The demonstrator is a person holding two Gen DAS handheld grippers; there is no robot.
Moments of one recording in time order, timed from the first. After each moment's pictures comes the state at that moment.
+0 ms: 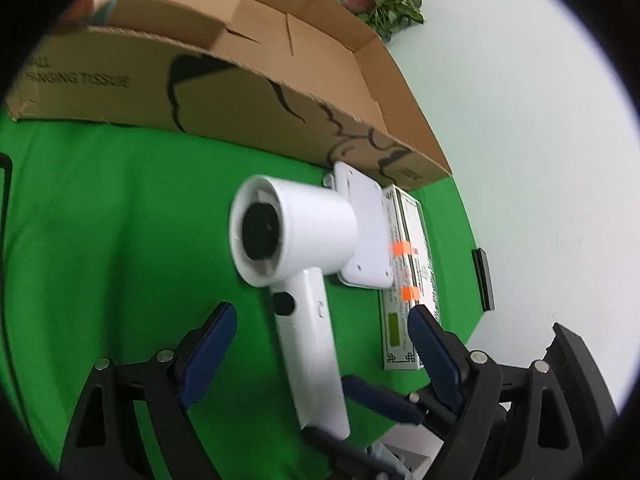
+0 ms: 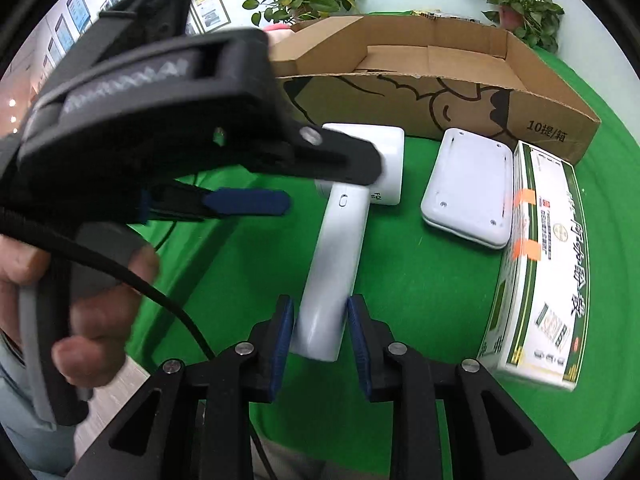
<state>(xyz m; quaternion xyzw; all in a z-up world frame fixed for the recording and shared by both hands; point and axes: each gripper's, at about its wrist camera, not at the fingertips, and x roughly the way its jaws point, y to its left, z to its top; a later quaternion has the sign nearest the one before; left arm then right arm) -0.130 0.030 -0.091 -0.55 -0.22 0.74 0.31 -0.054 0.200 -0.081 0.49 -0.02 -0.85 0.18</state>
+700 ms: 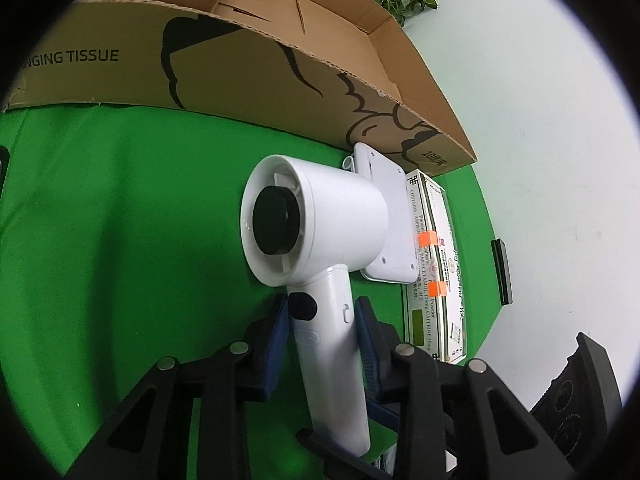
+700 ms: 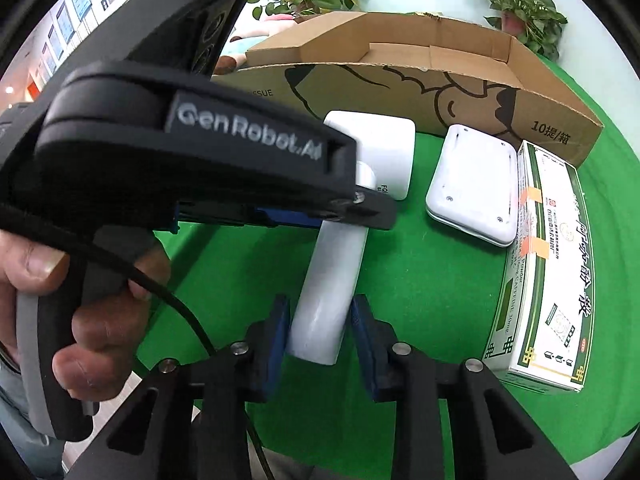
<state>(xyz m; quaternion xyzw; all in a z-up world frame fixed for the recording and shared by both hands) -0.129 0.040 -0.103 -0.57 -0.19 0.74 0.29 -0.074 0.185 -0.099 0.50 0.01 -0.85 0.18</state>
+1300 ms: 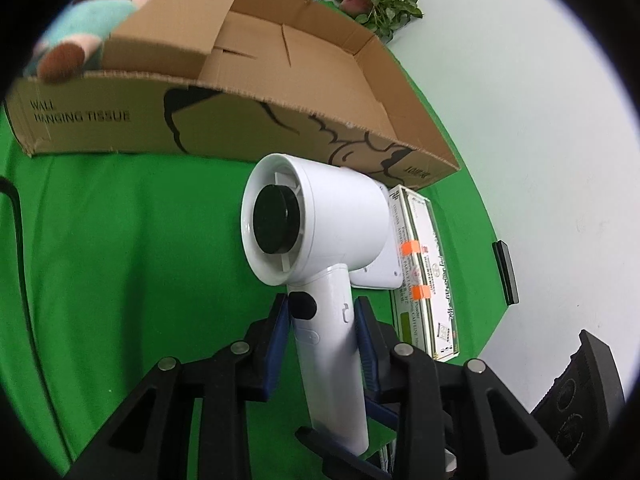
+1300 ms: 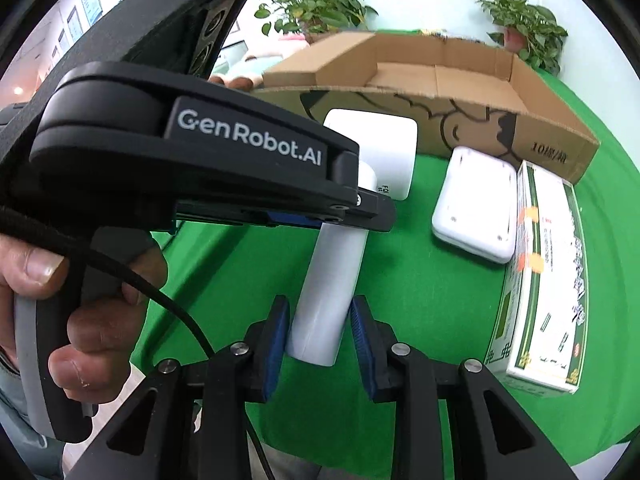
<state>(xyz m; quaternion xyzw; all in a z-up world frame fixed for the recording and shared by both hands) -0.113 0.027 -0.065 -0.54 -0.16 0.78 0.28 -0.090 0.175 -0.083 0.46 0.01 -0.87 0.19</state>
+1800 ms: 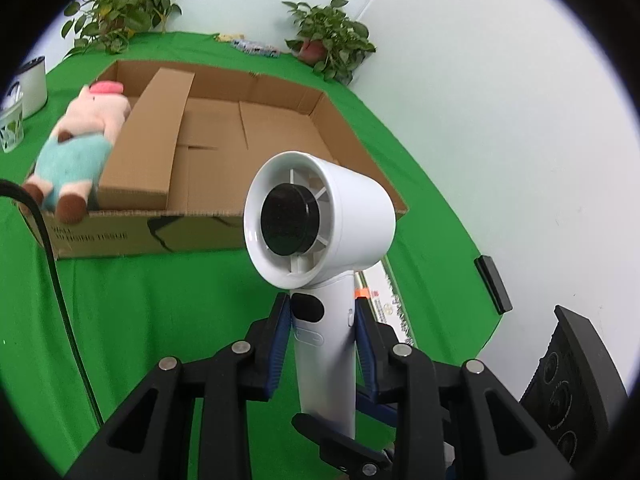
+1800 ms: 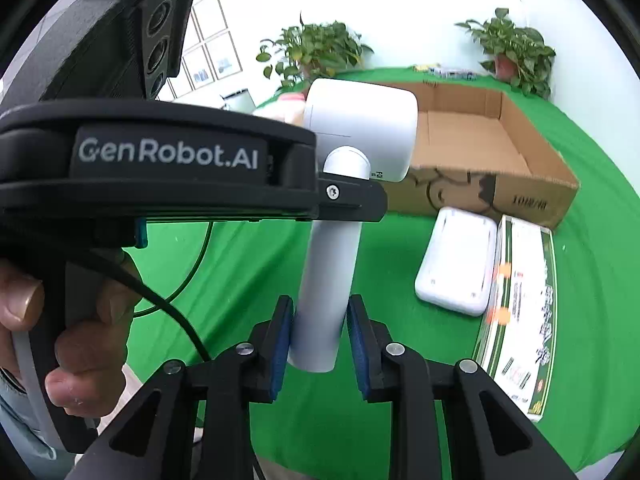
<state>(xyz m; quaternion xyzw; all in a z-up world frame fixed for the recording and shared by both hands) -0.111 0.035 0.007 -0.45 -0.12 0.83 0.30 -0.067 0.222 -0.041 0.40 -0.03 -0.90 0.19</state>
